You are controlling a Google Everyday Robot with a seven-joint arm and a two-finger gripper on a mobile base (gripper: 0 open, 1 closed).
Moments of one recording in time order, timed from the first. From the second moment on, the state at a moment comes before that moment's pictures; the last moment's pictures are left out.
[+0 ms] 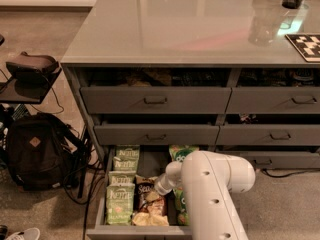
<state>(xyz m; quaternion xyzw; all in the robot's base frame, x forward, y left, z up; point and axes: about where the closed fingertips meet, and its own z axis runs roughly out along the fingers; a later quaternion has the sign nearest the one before) 0.602 0.039 0.126 -0.51 0.82 0.22 0.15</state>
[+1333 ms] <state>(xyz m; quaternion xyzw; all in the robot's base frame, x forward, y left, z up) 0.601 0.039 0.142 -0.51 0.82 0.22 0.15</state>
